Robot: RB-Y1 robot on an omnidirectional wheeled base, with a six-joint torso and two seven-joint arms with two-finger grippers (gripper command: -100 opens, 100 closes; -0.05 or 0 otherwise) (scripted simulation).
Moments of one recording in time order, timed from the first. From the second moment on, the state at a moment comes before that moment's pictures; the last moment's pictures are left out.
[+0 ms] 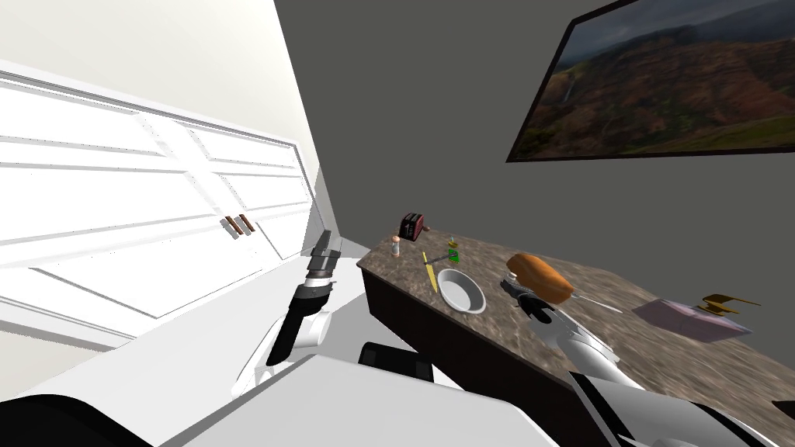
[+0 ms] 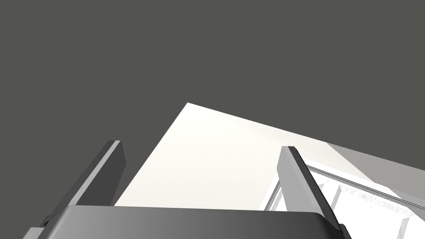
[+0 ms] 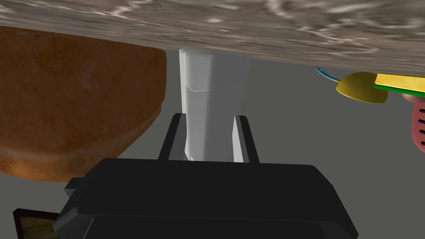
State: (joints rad) left arm 0.47 0.01 0.07 -2.24 -0.12 -0.48 0.05; right arm -0.41 -0.74 -0.05 -0.45 0.44 -0.22 0.53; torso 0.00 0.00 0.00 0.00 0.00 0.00
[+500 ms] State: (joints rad) left arm 0.47 0.01 0.07 -2.24 -0.12 -0.48 0.05; right arm -0.39 -0.75 -0.03 -0.47 0.43 -0.21 0.52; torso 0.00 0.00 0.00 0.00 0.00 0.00
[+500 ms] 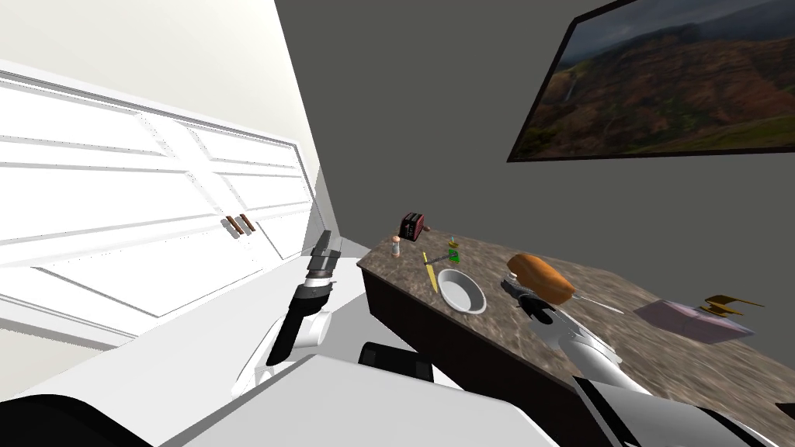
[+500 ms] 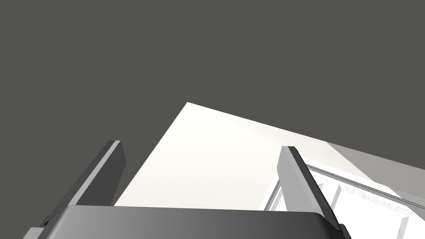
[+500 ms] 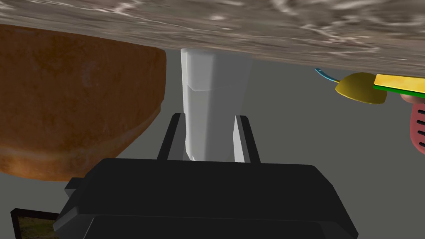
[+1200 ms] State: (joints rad) left arm 0.47 0.01 0.07 -2.24 -0.12 -0.48 0.05; right arm -0.42 -0.60 -0.11 -0.60 0.51 -0.07 0.60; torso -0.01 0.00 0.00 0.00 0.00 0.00
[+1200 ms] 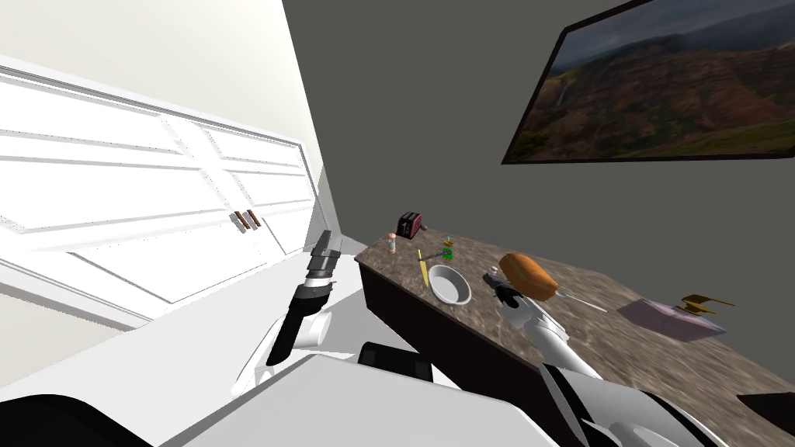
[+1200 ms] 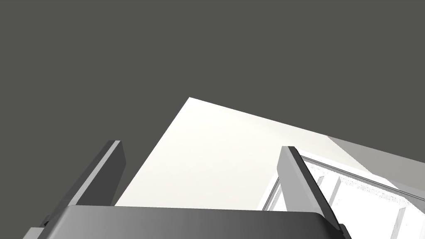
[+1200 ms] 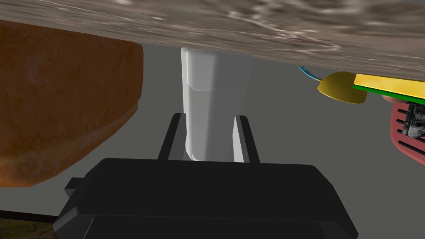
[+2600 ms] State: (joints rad) left arm 0.47 0.01 0.07 -2.24 -0.12 -0.48 0.05; right arm -0.41 -0.35 -0.22 -0.86 0.62 0.20 0.73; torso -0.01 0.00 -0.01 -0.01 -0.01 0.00
